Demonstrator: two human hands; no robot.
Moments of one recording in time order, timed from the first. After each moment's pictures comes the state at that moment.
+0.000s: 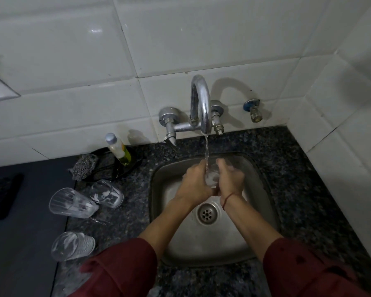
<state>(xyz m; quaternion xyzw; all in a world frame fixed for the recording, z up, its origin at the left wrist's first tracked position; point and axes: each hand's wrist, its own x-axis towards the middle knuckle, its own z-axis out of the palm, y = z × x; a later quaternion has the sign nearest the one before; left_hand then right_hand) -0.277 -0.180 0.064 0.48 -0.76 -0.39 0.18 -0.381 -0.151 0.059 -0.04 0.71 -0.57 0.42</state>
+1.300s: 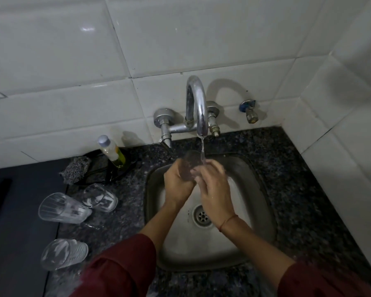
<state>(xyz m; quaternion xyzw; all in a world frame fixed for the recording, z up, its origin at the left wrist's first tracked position) -0.263 -0.189 0.032 0.52 -0.61 -0.43 0.41 -0.362 -0.120 0.075 -0.58 0.68 -0.42 0.16</state>
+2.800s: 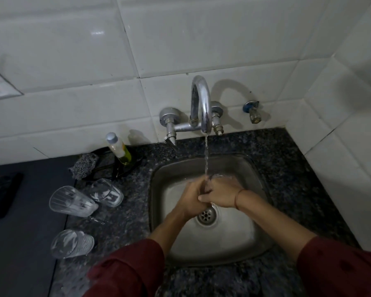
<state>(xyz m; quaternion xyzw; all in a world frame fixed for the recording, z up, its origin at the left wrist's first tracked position) -0.266 -0.161 0.007 0.41 -0.71 -0.49 0.28 -0.392 -0.136 0.094 -0.66 0.69 0.02 0.31</state>
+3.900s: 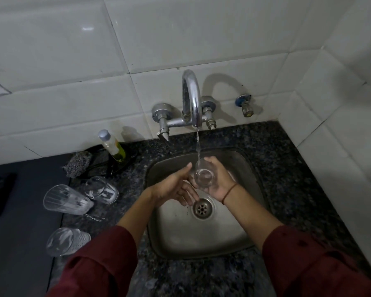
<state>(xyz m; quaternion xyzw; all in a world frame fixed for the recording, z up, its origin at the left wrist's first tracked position) -0.226 -0.197 0.048 0.41 -0.52 -0.75 -0.03 -0.394 -0.149 0.053 -0.01 0.54 -0.48 0.69</state>
